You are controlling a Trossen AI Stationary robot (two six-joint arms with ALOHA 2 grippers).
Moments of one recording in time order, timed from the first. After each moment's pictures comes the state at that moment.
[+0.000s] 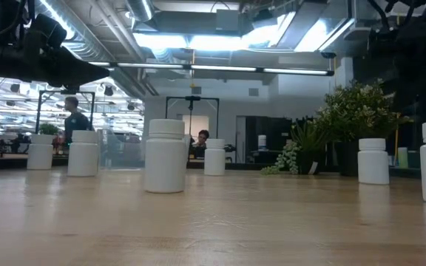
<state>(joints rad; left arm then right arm) 0.41 0.04 0.01 0.04 0.16 0.04 0.15 0.79 0.68 -1.07 0.24 0.76</state>
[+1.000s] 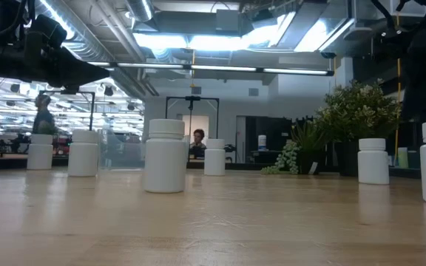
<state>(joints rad) 0.41 0.04 0.01 0.04 0.14 0.04 0.32 0.92 0.68 -1.06 0.31 0.86</state>
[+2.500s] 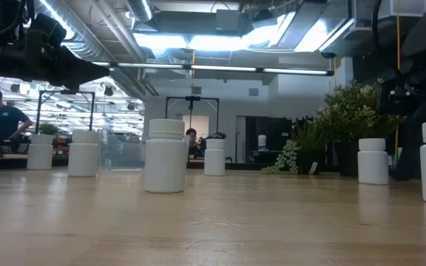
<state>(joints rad) 0.41 0.04 0.01 0.05 0.14 0.04 0.33 0.91 0.23 -0.46 0.37 0.80</state>
